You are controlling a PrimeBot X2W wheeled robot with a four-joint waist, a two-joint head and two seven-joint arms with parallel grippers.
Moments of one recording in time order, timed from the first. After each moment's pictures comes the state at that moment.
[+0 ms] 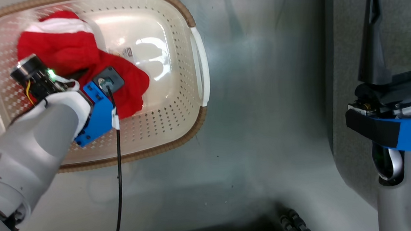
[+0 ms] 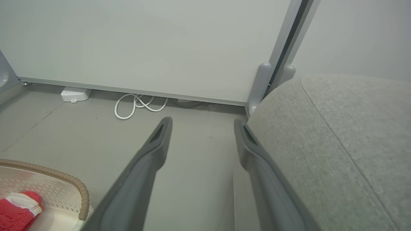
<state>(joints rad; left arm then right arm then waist) -1.04 0.26 -1.13 1.25 -0.32 -0.13 0.01 -0.59 -0.13 0.05 -0.04 0.08 0.13 -0.26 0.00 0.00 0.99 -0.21</state>
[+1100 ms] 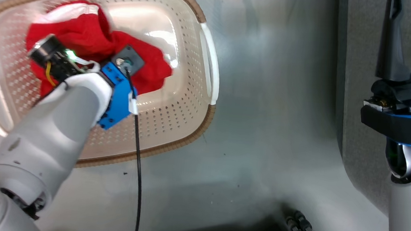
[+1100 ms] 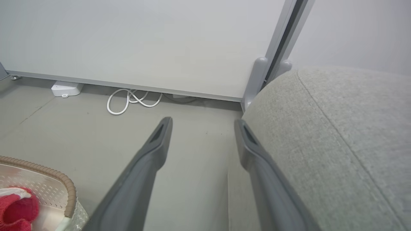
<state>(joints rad) -1.12 0.19 -1.17 1.28 -0.40 -0.12 0.00 -0.59 -0.14 0.01 -0.04 0.07 0.13 -0.26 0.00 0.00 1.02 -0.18</state>
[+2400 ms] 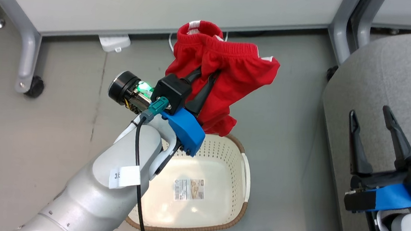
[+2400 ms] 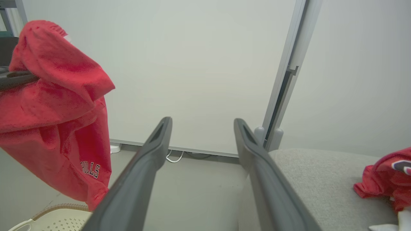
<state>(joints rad) -0.82 0.12 -0.84 0.69 -0.48 -0.04 -0.26 -0.25 -0.17 -0.03 0.13 0.05 0.13 -0.26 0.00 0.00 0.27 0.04</state>
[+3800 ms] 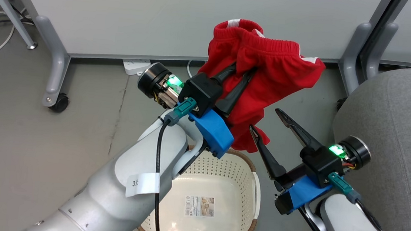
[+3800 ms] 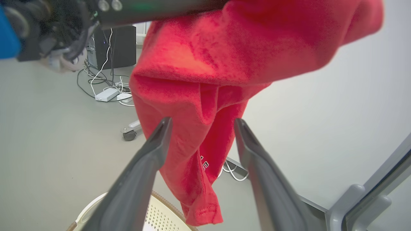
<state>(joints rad) -0.83 0.06 -0.83 0.61 -0.45 -0.07 -0.26 -0.41 -0.20 0.42 0.33 0.06 0.13 -0.26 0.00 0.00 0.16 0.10</state>
